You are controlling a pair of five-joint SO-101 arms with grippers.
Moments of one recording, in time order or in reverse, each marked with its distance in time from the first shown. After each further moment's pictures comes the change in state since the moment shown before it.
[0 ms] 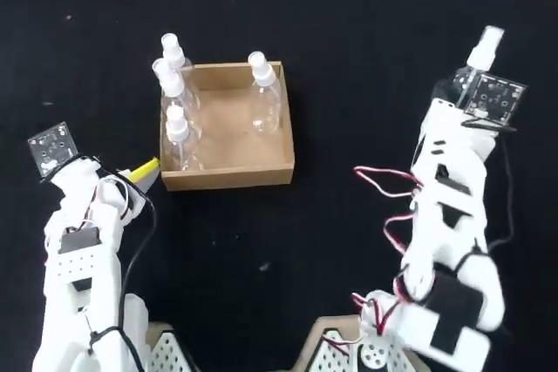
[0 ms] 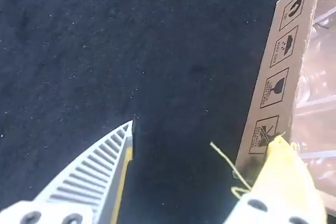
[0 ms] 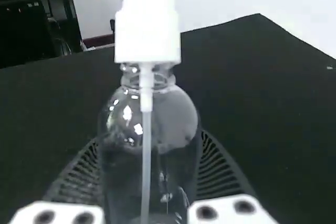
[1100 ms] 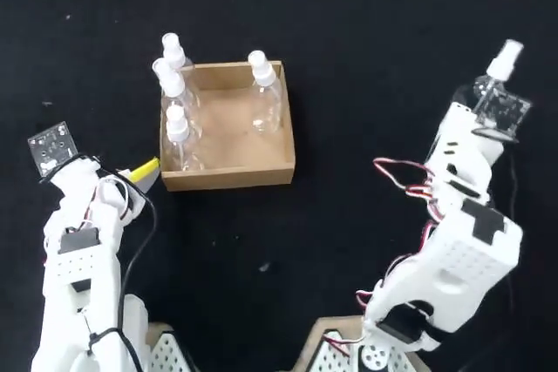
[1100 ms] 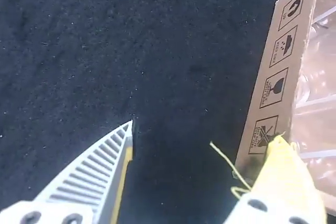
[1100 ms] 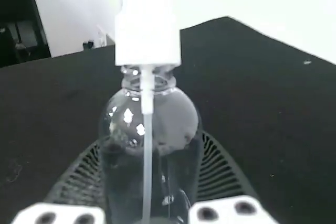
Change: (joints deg) left arm 0.2 0.0 0.0 0.0 0.0; right arm 5.8 35.0 -15.2 -25.9 0.3
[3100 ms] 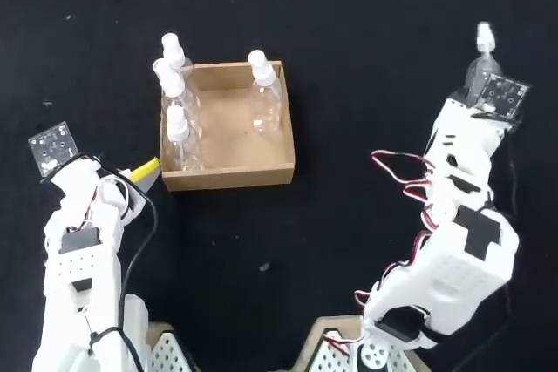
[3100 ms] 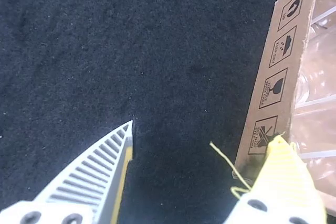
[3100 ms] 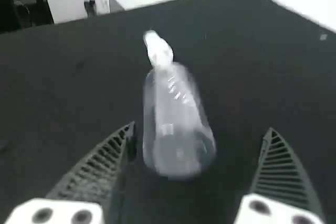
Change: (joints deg) left arm 0.0 0.0 0.0 -0.2 0.0; right arm -1.8 -9.0 -0.4 19.6 -0.5
